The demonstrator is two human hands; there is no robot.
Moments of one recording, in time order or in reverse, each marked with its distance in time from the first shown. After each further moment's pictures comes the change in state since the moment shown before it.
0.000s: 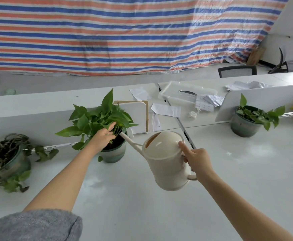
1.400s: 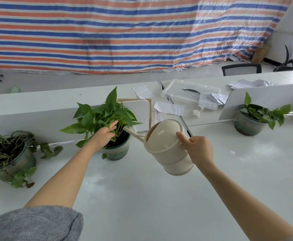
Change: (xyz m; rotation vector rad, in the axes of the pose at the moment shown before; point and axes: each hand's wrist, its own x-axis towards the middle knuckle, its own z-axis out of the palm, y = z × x) left_hand -0.006 0.000 -0.010 0.100 -0.018 -0.020; right_hand 0.009 -0.018 0.006 -0.332 0.135 -0.267
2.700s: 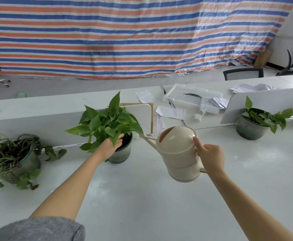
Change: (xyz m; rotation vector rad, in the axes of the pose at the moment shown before) left_hand -0.015 -0.010 0.018 -0.037 -0.007 0.016; right_hand 0.005 0.034 -0.009 0.126 0.146 0.036
